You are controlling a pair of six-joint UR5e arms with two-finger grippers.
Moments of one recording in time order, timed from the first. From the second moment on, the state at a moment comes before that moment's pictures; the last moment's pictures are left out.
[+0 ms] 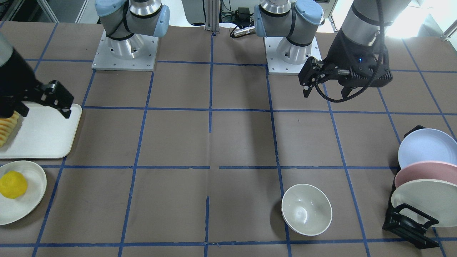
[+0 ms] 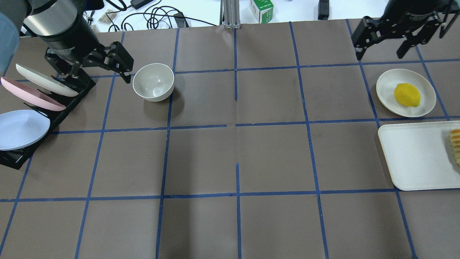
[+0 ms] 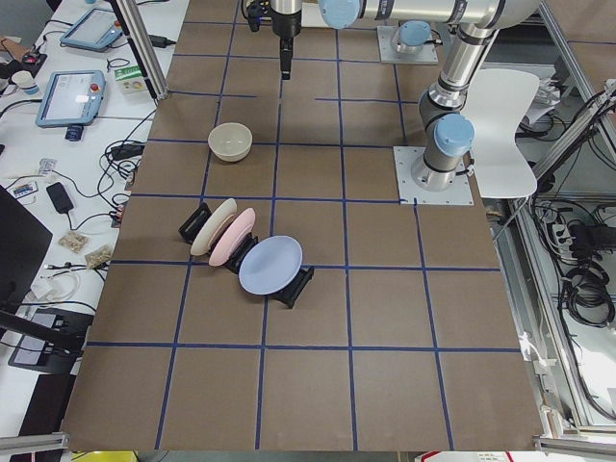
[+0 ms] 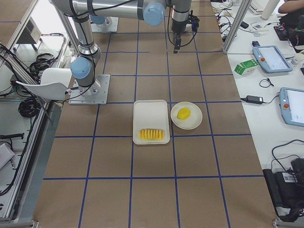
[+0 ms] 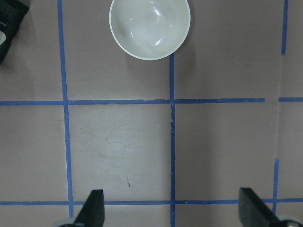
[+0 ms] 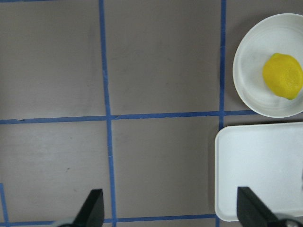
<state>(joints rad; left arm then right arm) -1.51 -1.59 -1.52 -1.58 1.57 0.06 1.34 -1.43 1.42 -1.55 -1.59 -0.21</state>
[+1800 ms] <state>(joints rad) -1.39 -2.21 -1.45 -1.09 1.47 0.24 1.06 -0.96 1.56 -2.13 -1.61 -0.88</state>
